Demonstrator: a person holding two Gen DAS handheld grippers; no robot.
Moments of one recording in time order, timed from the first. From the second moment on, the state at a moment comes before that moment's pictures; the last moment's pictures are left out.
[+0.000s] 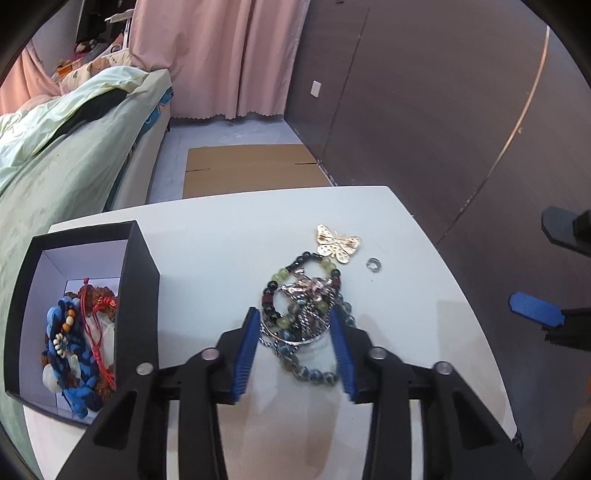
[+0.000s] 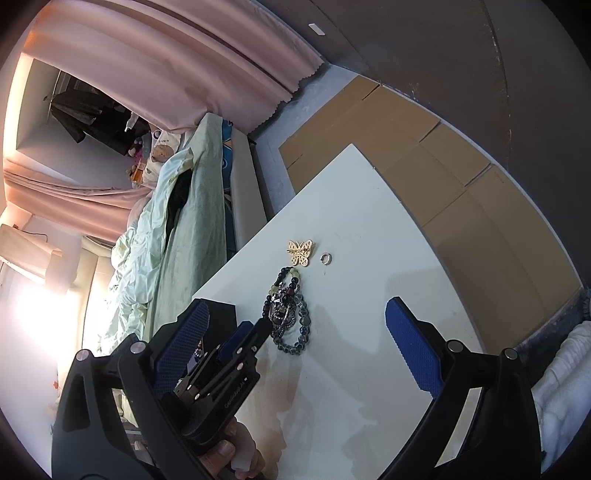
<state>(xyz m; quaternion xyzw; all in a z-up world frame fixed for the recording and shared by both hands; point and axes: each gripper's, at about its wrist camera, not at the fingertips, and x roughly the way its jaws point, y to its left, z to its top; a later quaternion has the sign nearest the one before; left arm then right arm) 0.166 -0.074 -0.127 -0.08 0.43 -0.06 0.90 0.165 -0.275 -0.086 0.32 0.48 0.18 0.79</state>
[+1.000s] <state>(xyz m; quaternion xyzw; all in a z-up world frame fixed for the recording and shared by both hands) 0.183 -0.053 -0.100 -0.11 0.43 -0.07 0.89 0.177 -0.252 -0.093 0.30 0.50 0.20 0.79</state>
